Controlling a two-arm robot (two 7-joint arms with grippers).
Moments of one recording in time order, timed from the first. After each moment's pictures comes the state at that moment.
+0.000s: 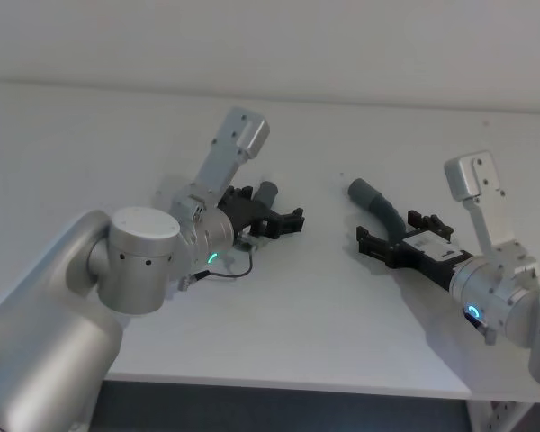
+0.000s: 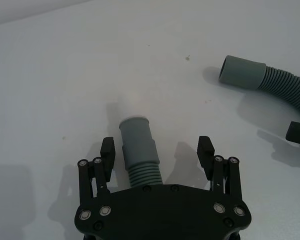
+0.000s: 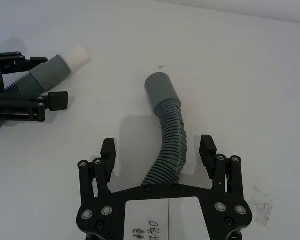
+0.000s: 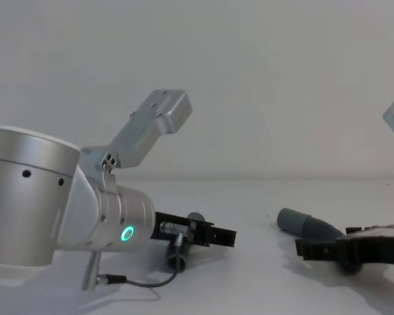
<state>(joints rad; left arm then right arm) -0.39 0.15 0.47 -1.45 -0.26 0.58 -0.12 0.18 0.30 -0.29 -1.56 0.25 0.44 0.26</state>
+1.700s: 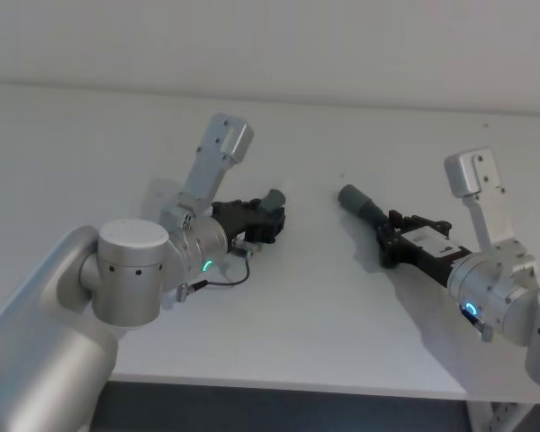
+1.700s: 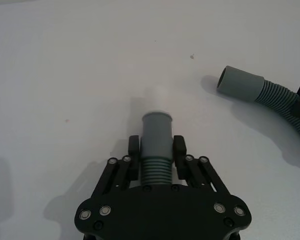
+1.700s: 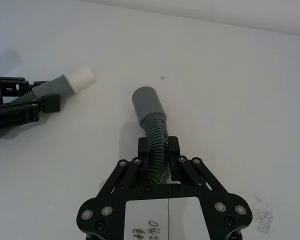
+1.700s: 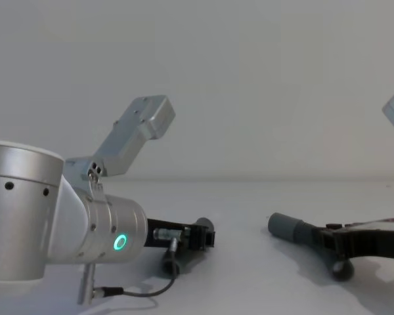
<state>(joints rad) -0.34 0.12 0.41 -1.47 -0.30 0.58 -0.11 0.18 0.28 -0.29 -1.56 0.25 0.42 0.25</state>
